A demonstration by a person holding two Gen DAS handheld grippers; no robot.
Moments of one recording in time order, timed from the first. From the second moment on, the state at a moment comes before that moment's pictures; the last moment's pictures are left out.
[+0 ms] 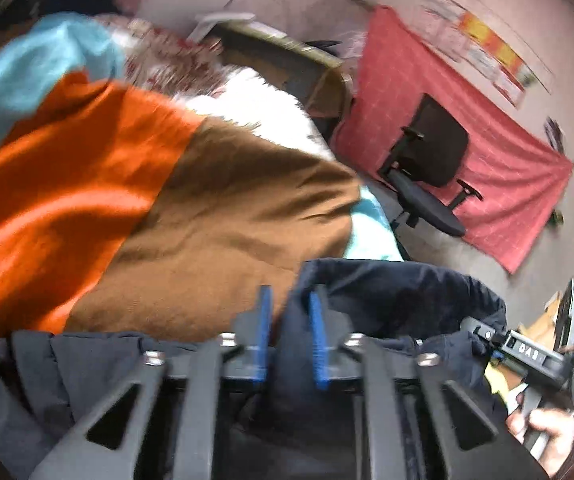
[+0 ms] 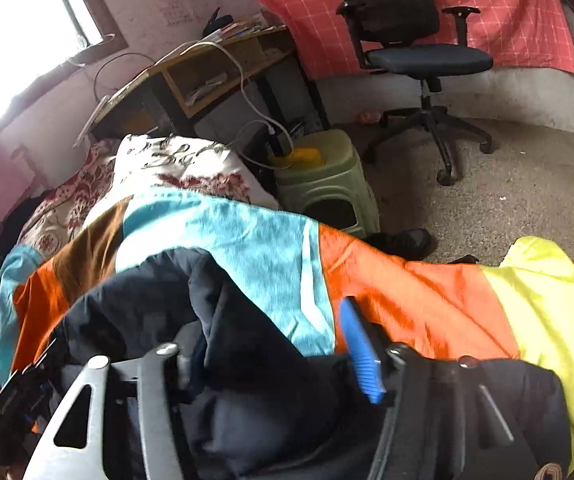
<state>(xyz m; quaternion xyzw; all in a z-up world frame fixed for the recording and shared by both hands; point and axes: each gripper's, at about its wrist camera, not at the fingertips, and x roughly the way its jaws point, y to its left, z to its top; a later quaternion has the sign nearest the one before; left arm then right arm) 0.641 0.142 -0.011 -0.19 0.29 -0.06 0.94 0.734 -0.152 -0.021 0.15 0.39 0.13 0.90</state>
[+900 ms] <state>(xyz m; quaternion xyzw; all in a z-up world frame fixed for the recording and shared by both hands) 0.365 0.080 0.013 -0.04 0.27 -0.16 0.95 0.422 -0.146 0.026 -0.12 0.25 0.23 0.94</state>
